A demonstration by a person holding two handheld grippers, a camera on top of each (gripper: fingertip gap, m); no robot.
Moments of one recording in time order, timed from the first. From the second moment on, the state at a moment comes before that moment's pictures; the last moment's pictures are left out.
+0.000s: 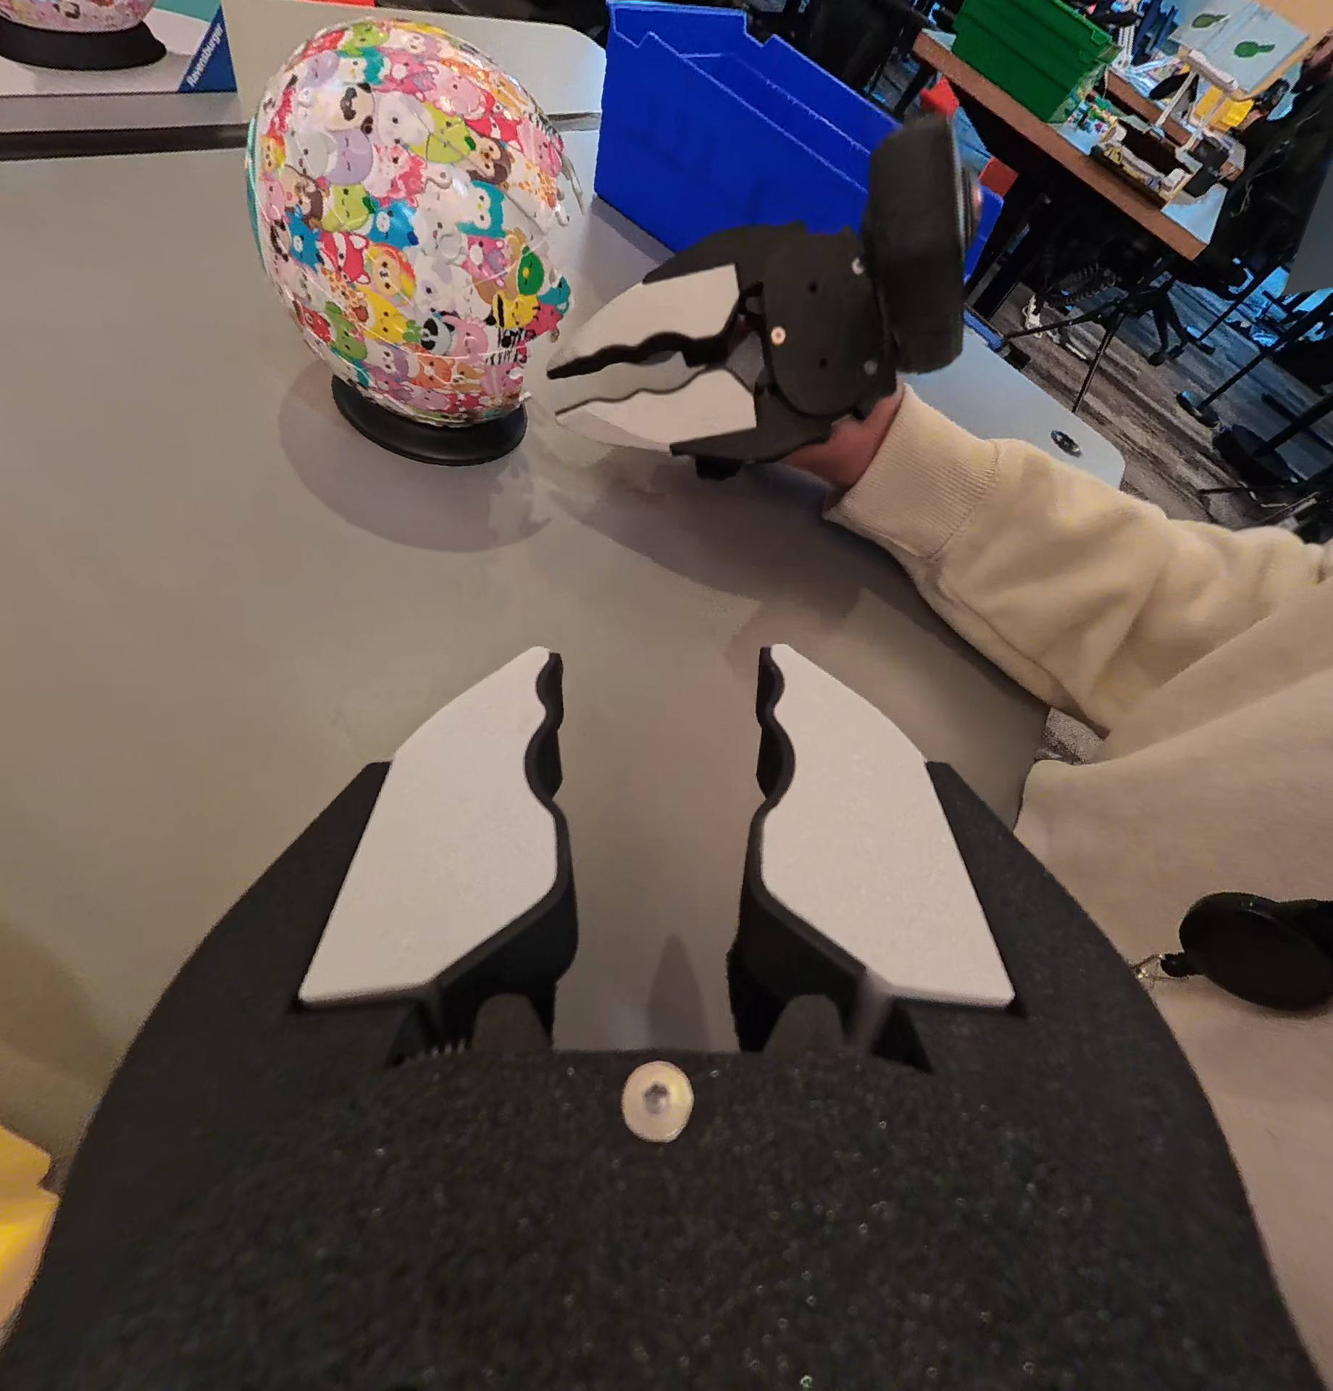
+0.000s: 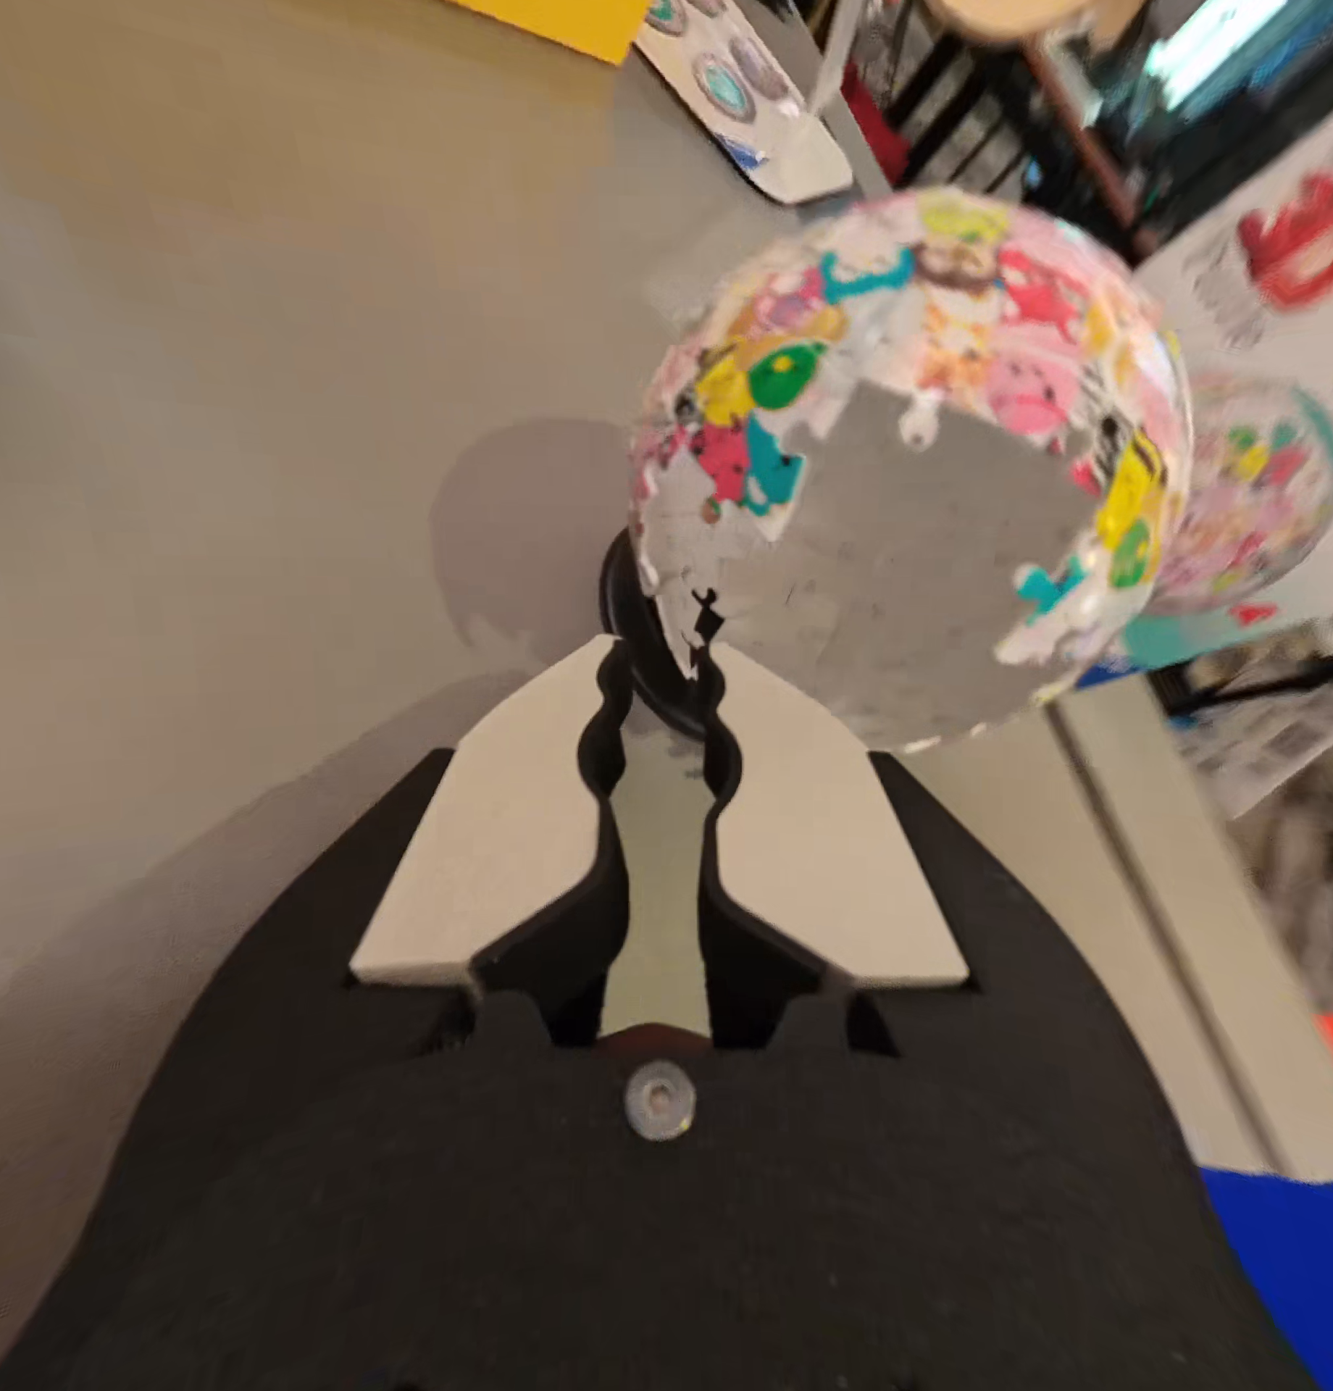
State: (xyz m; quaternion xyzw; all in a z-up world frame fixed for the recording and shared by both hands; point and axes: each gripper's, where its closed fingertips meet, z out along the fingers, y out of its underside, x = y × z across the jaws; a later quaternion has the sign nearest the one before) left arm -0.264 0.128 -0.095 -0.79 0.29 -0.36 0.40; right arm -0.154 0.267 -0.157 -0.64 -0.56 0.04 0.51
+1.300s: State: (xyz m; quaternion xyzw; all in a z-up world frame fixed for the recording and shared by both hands) left arm -0.222 0.142 -0.093 -0.77 0.29 -0.34 0.45; right arm -0.165 0.297 -0.173 -0.55 -0.72 -0.17 0.39
